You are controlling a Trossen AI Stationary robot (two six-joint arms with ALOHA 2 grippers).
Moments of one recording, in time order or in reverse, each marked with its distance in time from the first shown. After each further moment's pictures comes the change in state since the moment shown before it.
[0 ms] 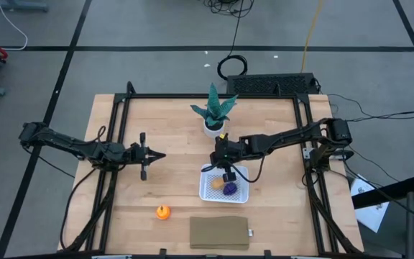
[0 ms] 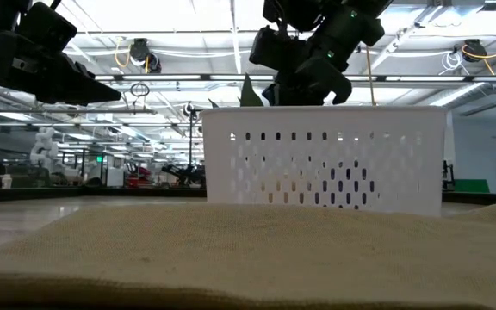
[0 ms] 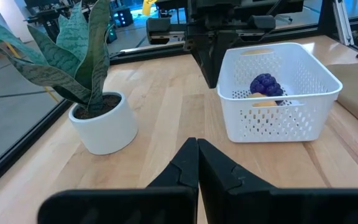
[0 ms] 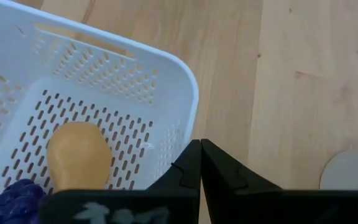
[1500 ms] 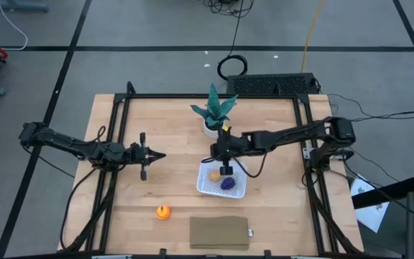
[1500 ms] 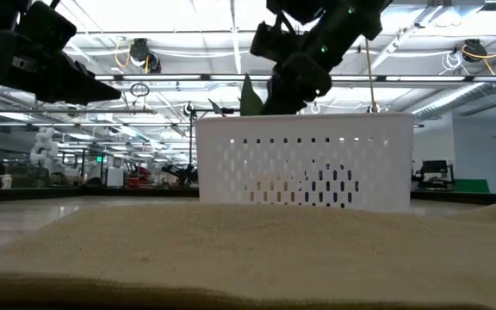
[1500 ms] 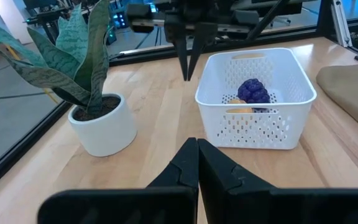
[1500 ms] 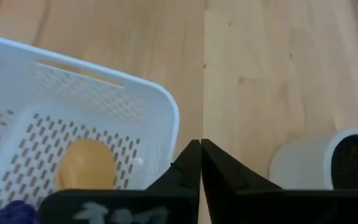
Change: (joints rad) left arm 0.000 -0.001 0.000 0.004 0.000 0.002; right arm -0.030 -0.037 0.000 0.030 0.107 0.044
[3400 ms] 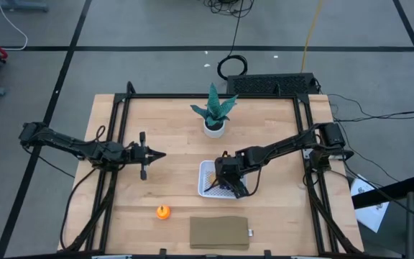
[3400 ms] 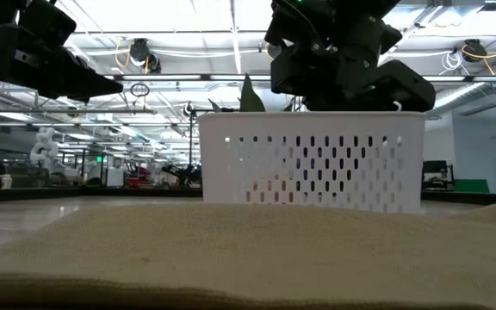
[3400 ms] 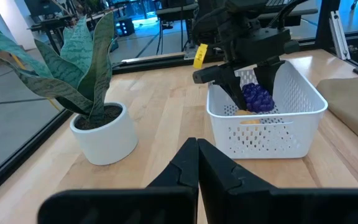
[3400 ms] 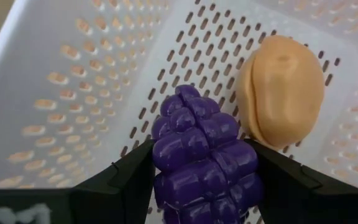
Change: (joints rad) left arm 0.000 -0.001 0.000 0.039 0.001 0.000; right arm 0.134 0.125 -0.001 -0.206 -0.313 -0.036
